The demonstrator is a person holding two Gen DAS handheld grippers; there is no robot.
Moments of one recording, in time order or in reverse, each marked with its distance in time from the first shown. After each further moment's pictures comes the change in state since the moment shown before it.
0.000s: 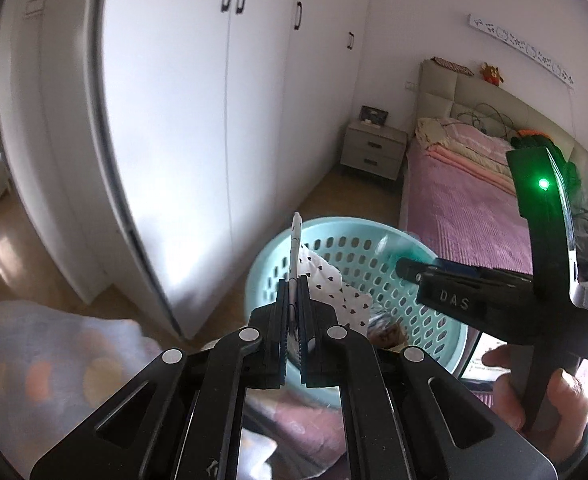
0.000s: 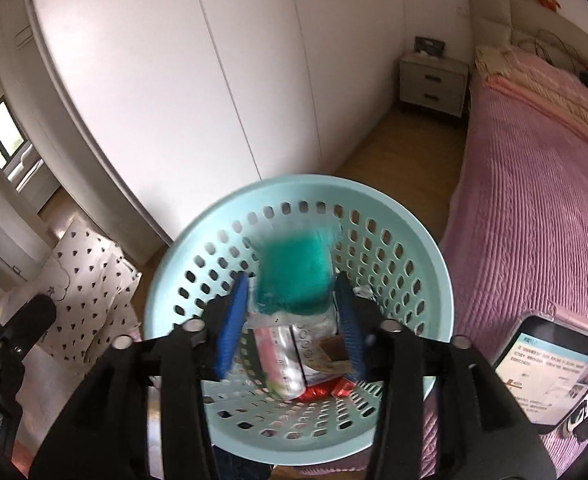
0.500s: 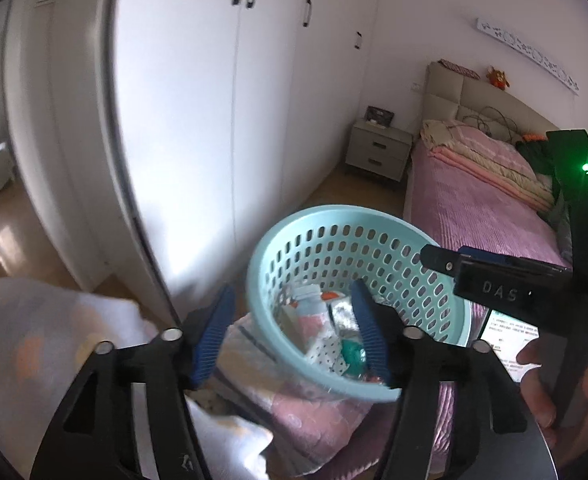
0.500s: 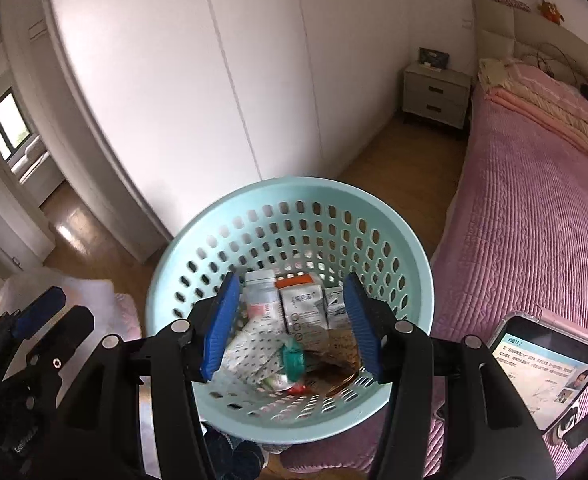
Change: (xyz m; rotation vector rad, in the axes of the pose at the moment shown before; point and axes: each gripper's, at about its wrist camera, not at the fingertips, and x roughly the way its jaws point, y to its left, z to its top) left arm -0.006 0.010 -0.021 -0.039 -0.011 0.024; right arm -0.027 0.002 -0.013 -0.061 -0.043 0.008
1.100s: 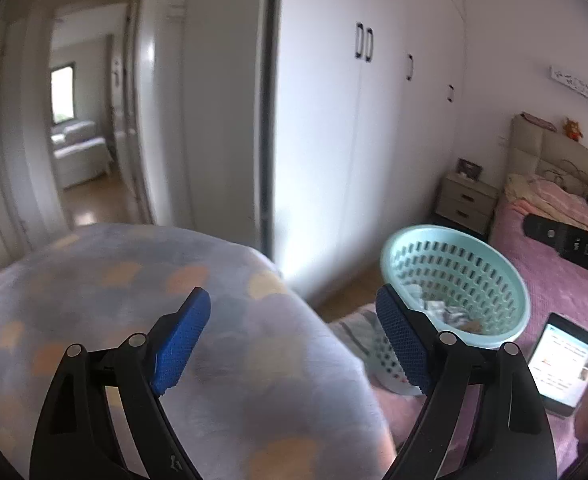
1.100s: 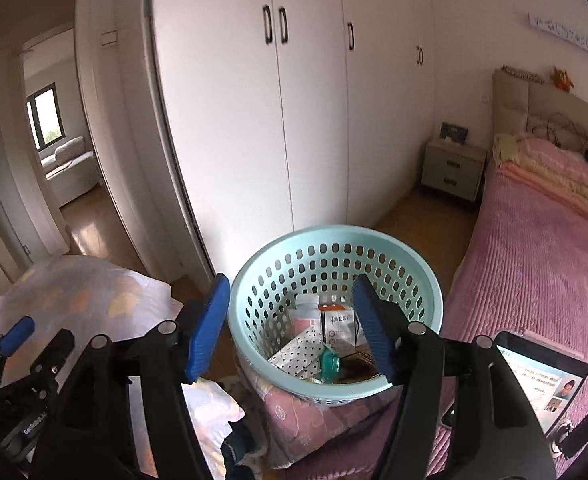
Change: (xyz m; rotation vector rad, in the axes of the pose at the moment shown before) left arm -0.116 0.048 -0.067 -0.142 -0.186 0.350; right arm -0.096 0.061 -0.052 -0.135 -0.256 0.024
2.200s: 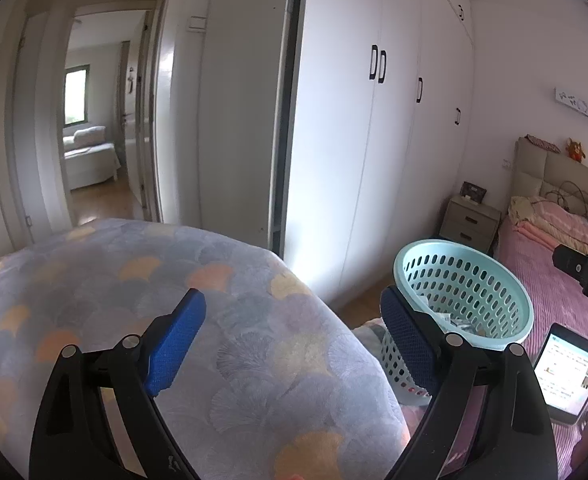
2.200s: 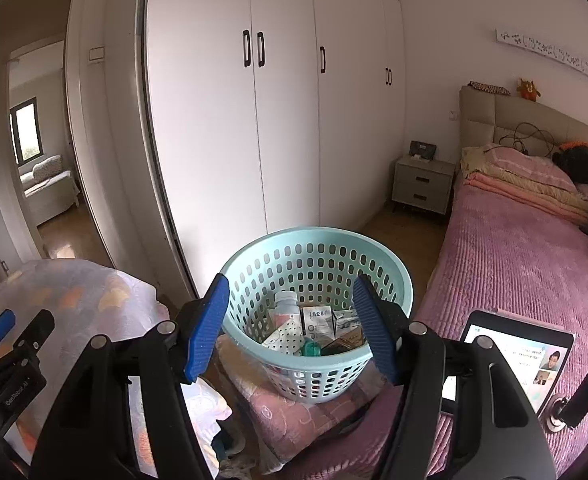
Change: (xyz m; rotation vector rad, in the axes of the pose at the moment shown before) left arm -0.009 0.023 -0.014 -0.047 -0.066 -0.011; right arm -0.034 0.009 -0.037 0.031 -0.086 -0.103
